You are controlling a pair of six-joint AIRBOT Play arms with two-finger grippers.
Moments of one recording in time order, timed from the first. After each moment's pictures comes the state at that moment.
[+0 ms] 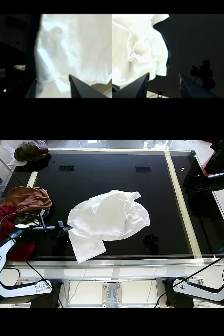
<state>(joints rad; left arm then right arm) 0.37 -1.40 0.62 0.54 -1.01 -0.89 -0.37 -1.31 1.65 -1.02 1.50 1.19</state>
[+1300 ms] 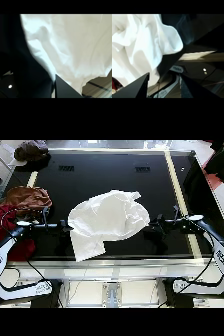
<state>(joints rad) 0.33 -1.38 0.65 0.54 -1.04 -0.86 -0.28 -1.42 0.74 -0.58 1.03 1.21</state>
